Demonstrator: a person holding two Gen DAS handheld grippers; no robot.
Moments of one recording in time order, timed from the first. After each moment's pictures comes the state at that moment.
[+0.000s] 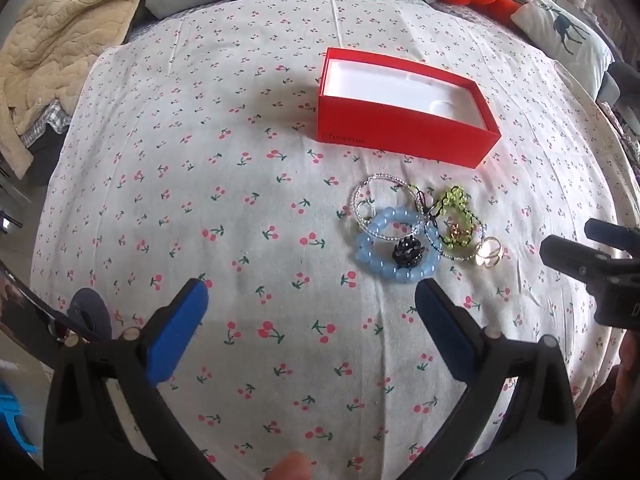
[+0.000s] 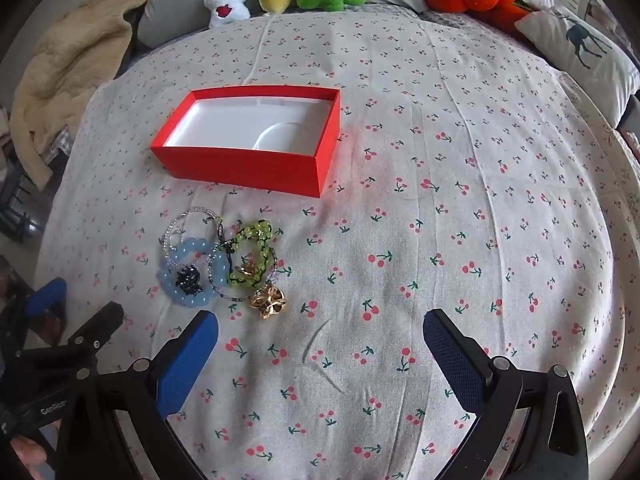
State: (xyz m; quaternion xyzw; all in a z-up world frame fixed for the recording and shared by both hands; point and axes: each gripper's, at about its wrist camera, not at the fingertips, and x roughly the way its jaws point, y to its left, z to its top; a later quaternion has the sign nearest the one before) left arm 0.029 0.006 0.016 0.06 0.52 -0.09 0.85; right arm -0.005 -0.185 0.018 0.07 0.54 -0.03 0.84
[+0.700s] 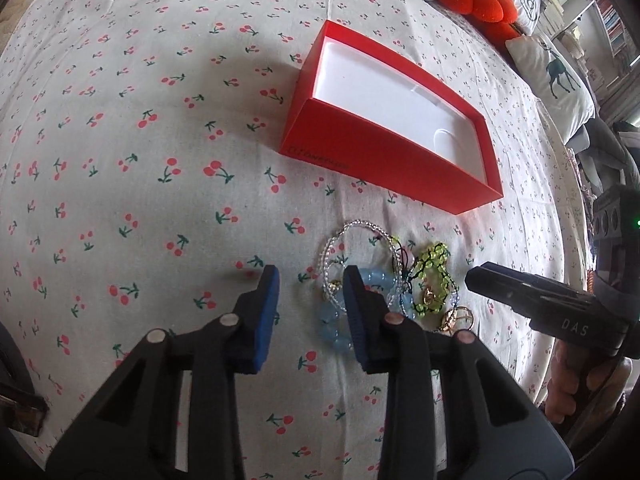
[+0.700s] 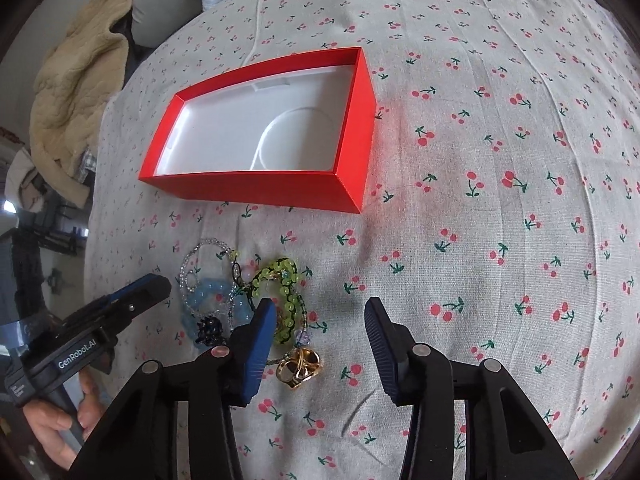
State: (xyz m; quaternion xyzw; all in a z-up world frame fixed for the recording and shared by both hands) left arm 0.102 0.002 -0.024 -0.07 0.58 -0.17 0.79; right arm 0.066 -0.204 -0.030 0.18 0.59 0.05 0.78
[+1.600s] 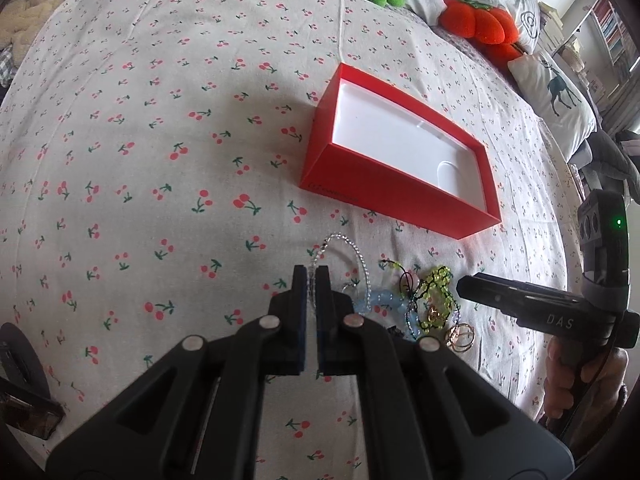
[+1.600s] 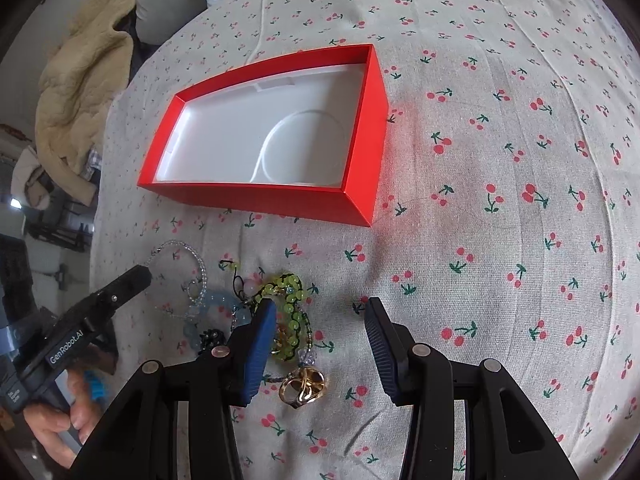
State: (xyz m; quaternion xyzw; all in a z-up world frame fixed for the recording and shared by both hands) left arm 0.100 0.024 -0.003 -0.07 0.54 -0.15 0.82; right arm 0.078 -0.209 -0.037 0.19 0.60 0.07 0.78
